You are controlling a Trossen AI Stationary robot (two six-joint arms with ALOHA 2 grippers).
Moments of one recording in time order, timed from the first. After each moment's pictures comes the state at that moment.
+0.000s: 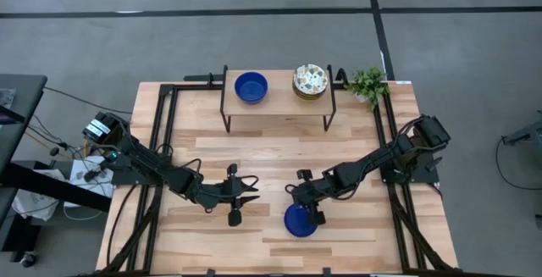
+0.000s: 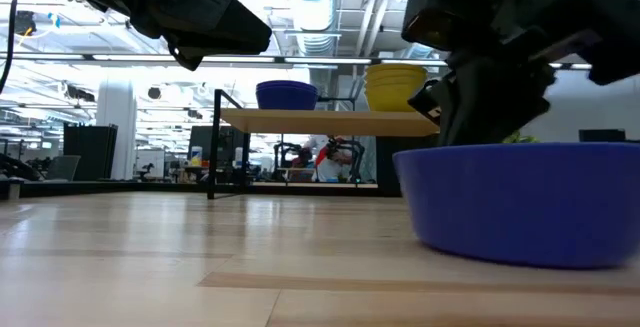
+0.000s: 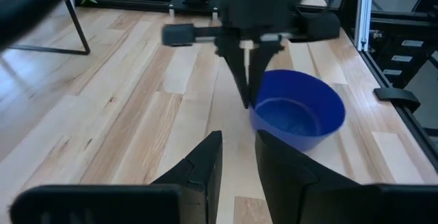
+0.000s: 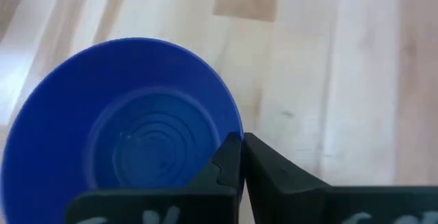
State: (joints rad) left arm -0.55 1.35 0.66 0.43 -0.57 -0.26; right arm 0.37 1.72 0.93 -0.19 0.02 0.13
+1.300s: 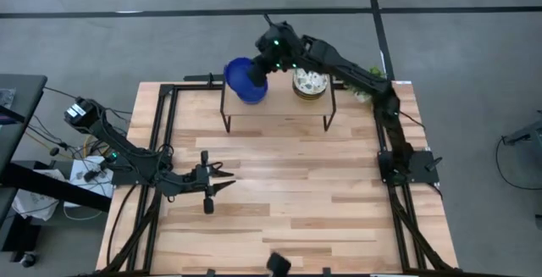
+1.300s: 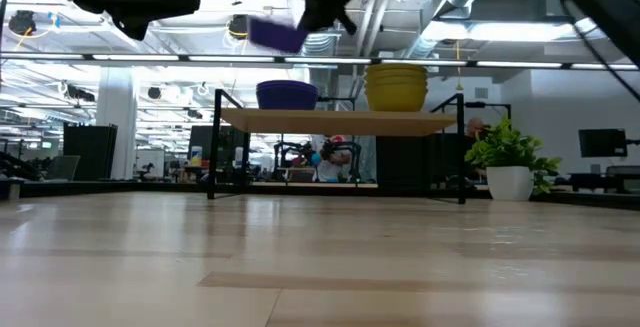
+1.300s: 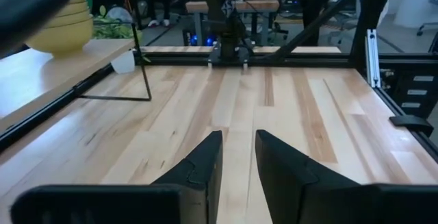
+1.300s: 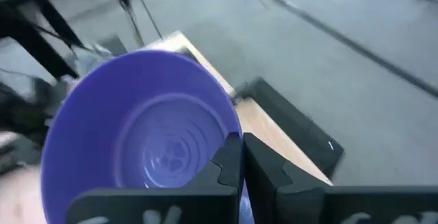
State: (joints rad) left arm -0.66 0.94 0.40 0.48 -0.79 -0.09; right arm -0.41 2.10 2.34 -0.83 0.04 0.11
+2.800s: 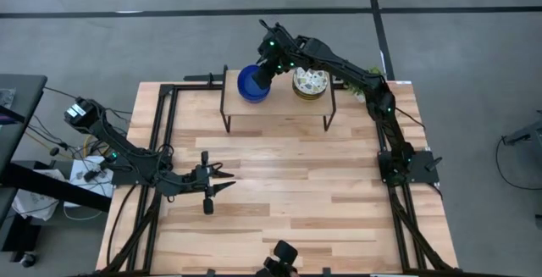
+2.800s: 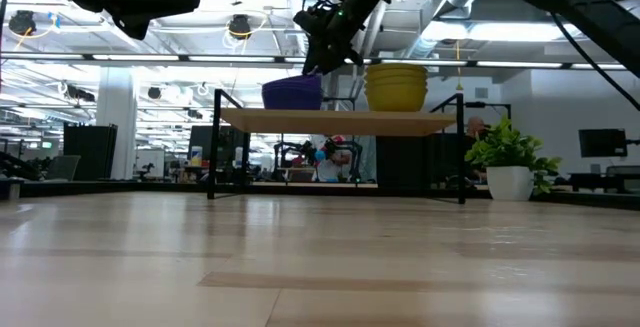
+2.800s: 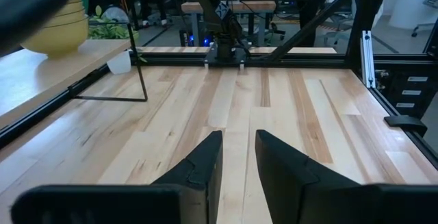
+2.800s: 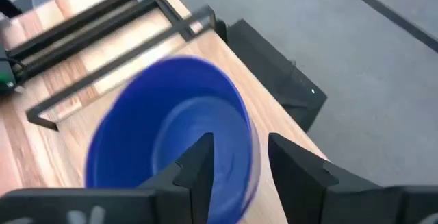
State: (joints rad) left arm -0.67 0.94 0.40 0.49 -0.78 -0.09; right arm -0.49 2.18 2.33 -0.95 0.00 0.07
